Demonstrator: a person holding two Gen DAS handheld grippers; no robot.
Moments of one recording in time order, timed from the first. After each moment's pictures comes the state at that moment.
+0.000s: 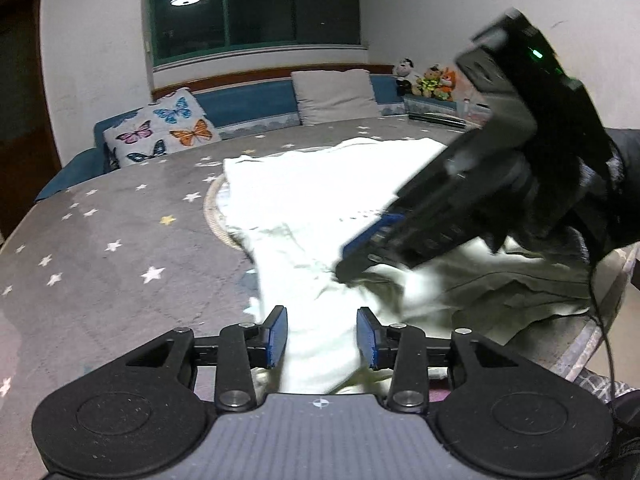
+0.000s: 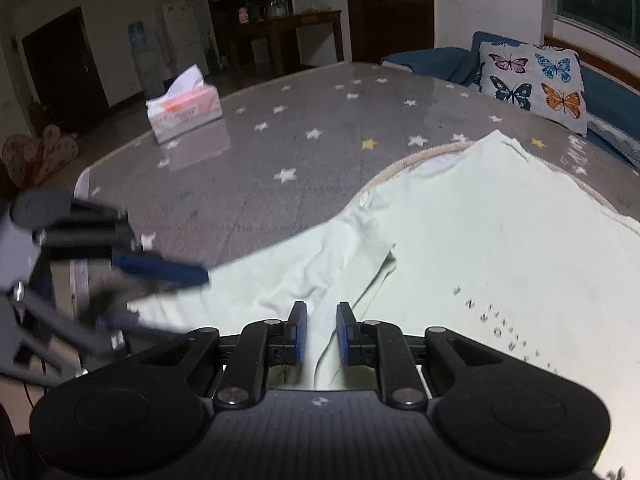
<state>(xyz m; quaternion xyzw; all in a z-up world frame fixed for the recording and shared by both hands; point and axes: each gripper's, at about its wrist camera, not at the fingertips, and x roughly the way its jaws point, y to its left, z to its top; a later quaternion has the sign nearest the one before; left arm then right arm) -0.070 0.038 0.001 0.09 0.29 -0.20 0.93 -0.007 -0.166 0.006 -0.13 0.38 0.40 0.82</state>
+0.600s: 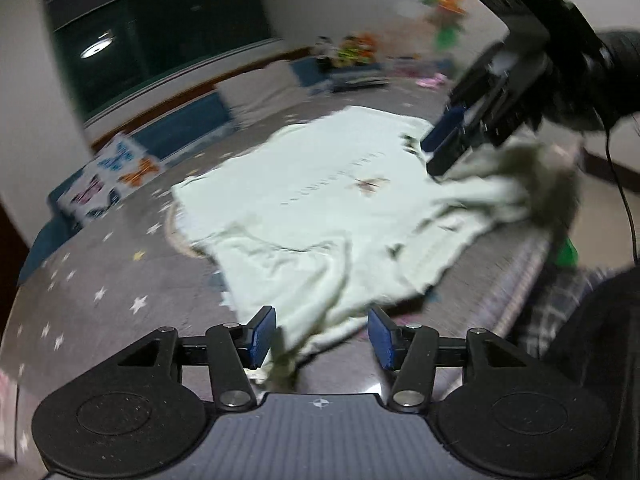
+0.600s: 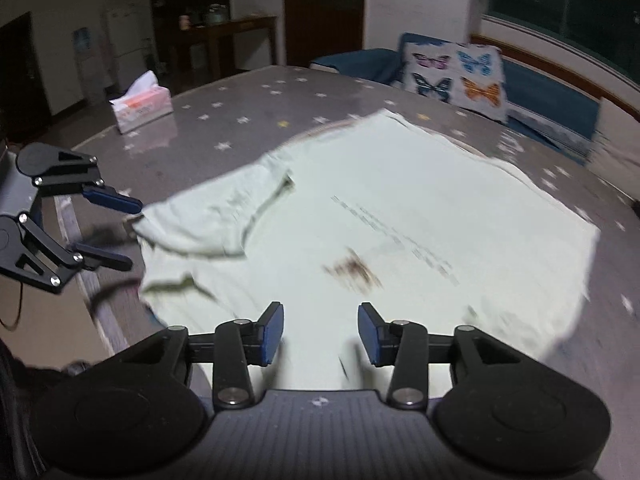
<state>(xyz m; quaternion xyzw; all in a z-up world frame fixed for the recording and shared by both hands) -0.113 0.025 0.000 0.24 0.27 -0.30 0.88 -0.085 -0.281 0.034 -0.13 0.38 0.30 0.87</state>
